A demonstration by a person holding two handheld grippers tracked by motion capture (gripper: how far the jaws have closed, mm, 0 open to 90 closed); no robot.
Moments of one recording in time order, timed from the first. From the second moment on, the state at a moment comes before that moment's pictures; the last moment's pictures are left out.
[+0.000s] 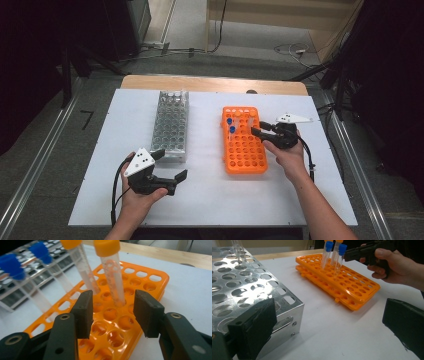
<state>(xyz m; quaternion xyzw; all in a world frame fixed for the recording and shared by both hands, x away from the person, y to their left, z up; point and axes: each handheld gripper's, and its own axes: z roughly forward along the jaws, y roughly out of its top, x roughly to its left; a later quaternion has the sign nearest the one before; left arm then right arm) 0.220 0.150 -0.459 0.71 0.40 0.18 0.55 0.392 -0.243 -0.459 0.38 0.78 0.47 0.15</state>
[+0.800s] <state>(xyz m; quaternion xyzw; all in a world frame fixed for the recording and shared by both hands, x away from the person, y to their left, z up) 0.222 0.151 -0.460 0.71 0.40 0.18 0.55 0.417 -0.225 -0.474 0.36 0.80 0.45 0.17</state>
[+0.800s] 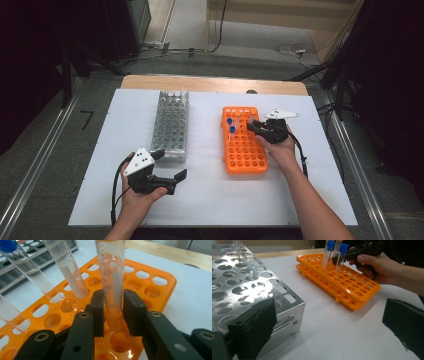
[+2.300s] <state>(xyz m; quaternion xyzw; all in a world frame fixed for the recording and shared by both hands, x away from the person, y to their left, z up) 0.224 0.137 -0.460 0.72 0.39 0.17 0.55 0.332 -0.236 -0.432 0.31 0.79 0.50 0.16</state>
